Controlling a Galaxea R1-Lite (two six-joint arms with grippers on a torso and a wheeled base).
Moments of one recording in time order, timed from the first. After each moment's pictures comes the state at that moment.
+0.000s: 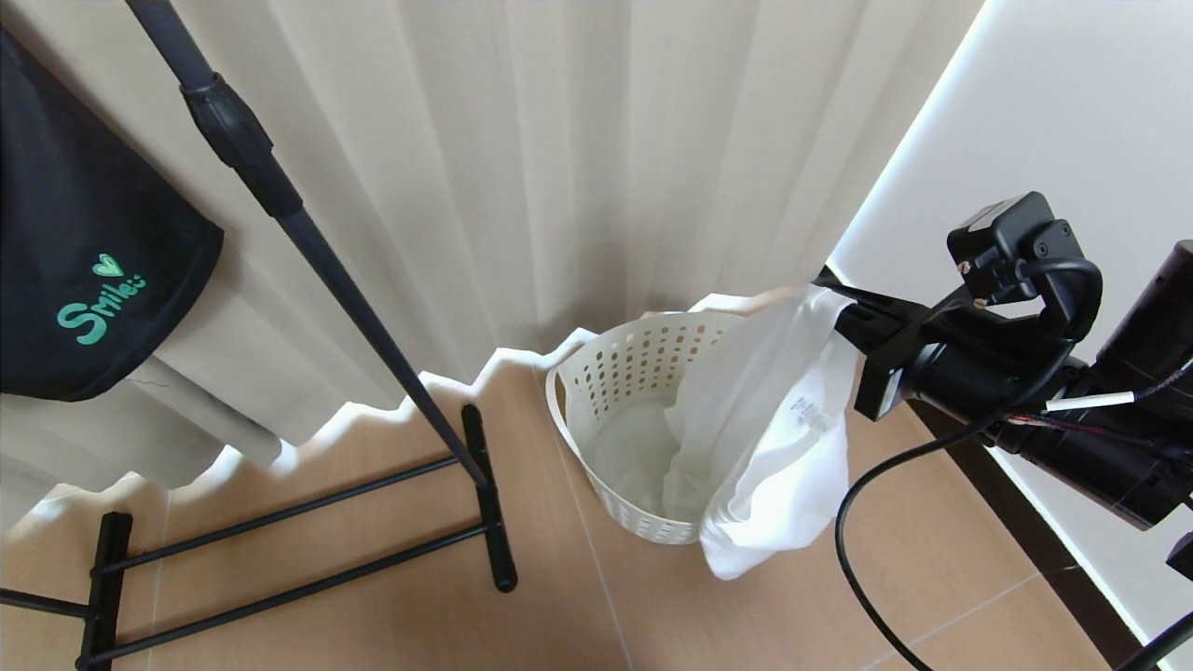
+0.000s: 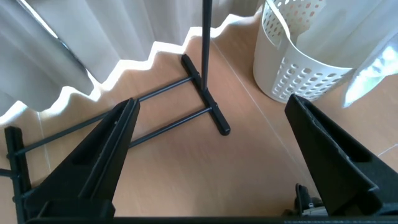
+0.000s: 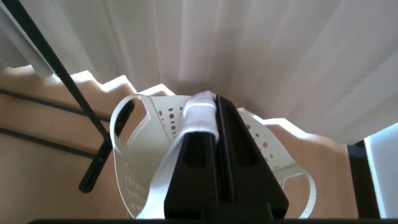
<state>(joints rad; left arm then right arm) 0.00 0.00 -0.02 0.07 -0.10 0.08 0.49 1.54 -0.64 -0.96 0.04 -0.25</state>
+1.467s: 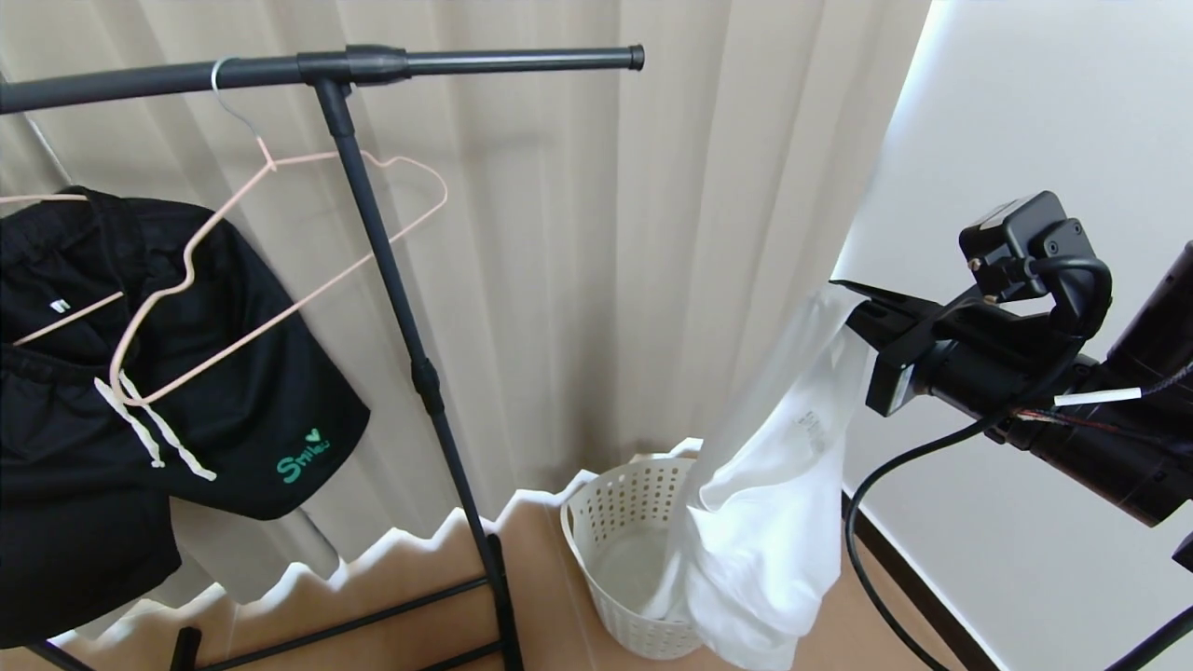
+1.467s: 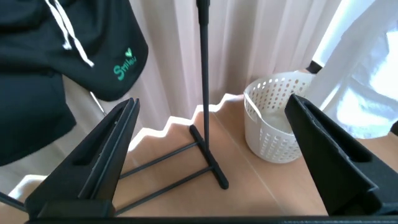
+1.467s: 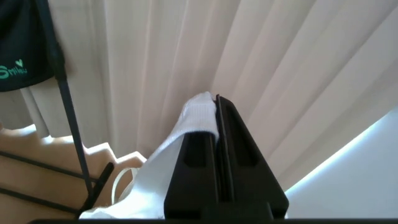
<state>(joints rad) 0.00 0.00 -0.02 0.07 -0.10 0.08 0.46 1.54 -0.63 -0.96 0.04 -0.26</state>
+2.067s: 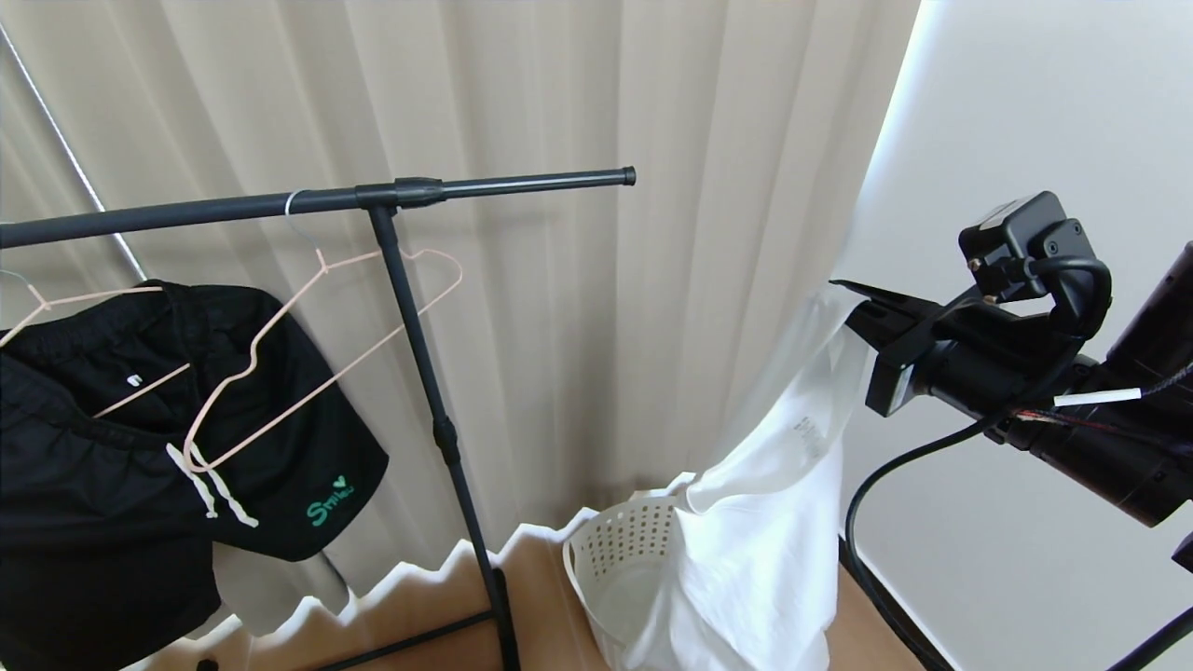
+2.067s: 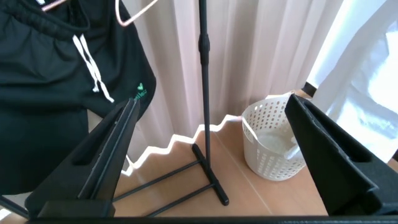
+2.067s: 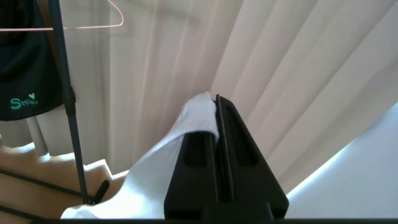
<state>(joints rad) 0.00 0.00 -0.02 0.07 -0.10 0.08 0.46 1.54 -0.63 -0.96 0.04 -0.26</state>
